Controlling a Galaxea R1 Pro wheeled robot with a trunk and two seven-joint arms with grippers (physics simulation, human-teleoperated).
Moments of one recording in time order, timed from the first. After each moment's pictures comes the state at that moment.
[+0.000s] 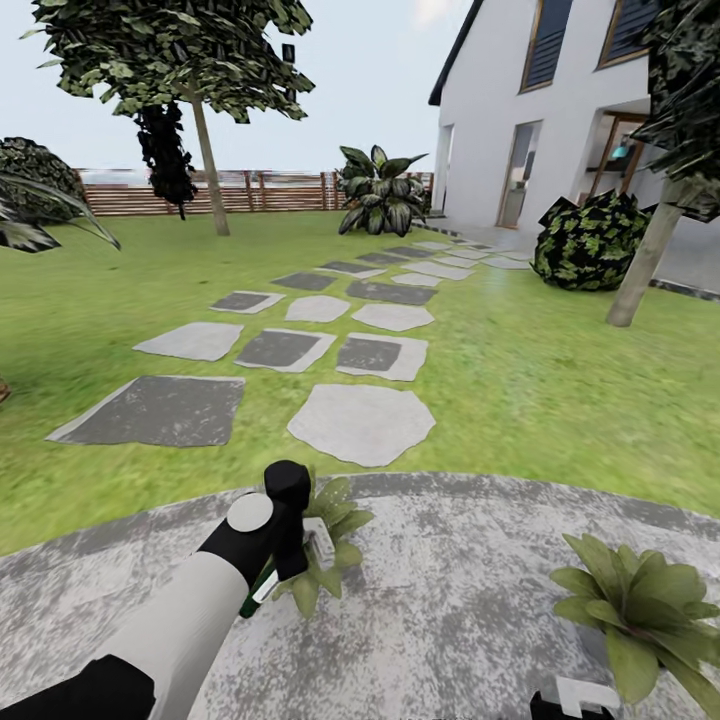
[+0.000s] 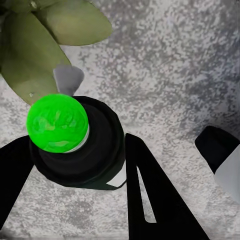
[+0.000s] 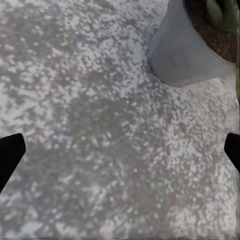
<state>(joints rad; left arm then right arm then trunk) -0.82 -0.15 -0.30 -0.82 -1.56 0.79 -1.56 -0.44 -0.08 -0.35 -0.03 0.33 -0.34 -0.38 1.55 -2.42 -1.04</state>
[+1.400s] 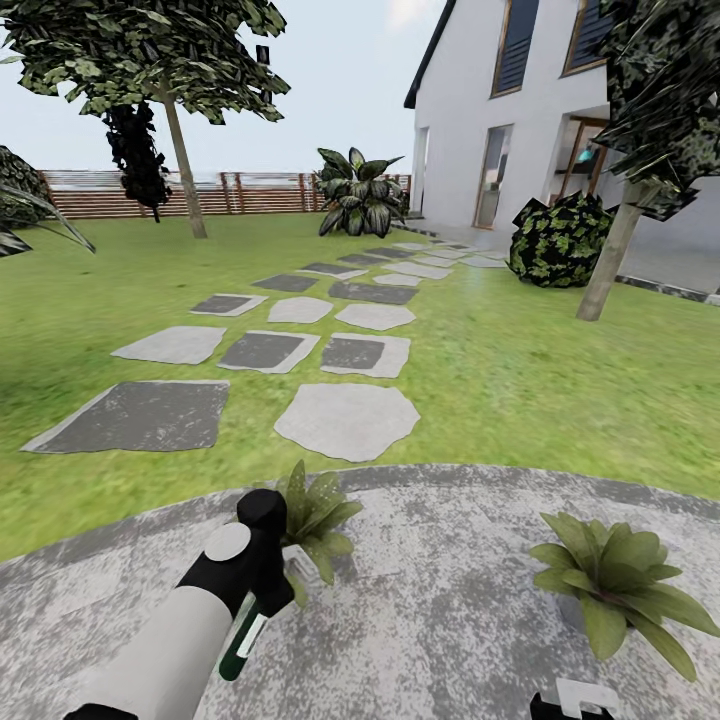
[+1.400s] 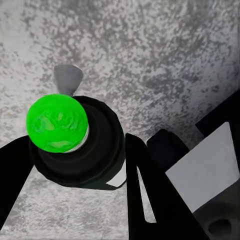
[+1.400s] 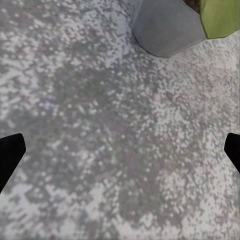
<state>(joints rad) -0.72 -0.14 -0.11 -0.82 -1.61 0.92 -1.56 -0.44 -0.08 -0.35 -0.03 0.33 -0.34 -0.38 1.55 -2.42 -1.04</state>
